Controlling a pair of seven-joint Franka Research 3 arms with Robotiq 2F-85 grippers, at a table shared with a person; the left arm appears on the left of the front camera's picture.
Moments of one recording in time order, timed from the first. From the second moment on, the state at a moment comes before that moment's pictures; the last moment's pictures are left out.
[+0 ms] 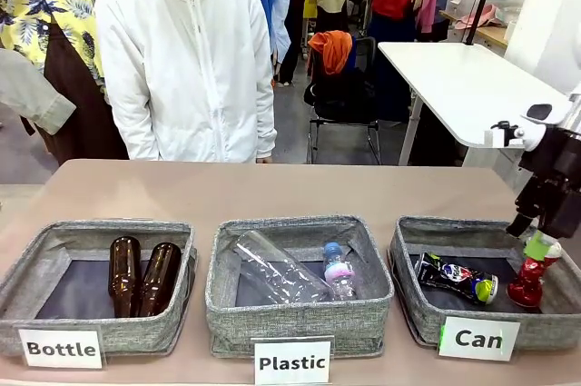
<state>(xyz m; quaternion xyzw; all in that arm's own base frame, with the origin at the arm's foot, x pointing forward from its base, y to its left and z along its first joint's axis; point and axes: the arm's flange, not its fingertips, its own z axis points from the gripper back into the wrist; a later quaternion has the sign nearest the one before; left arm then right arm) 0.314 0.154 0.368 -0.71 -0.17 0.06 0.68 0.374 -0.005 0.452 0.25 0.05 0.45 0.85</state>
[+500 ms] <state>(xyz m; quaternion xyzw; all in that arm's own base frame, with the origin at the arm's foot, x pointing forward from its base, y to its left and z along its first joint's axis) 0.314 0.154 0.368 -0.71 -0.17 0.06 0.68 0.404 -0.017 0.459 0.49 0.13 0.13 0.85</state>
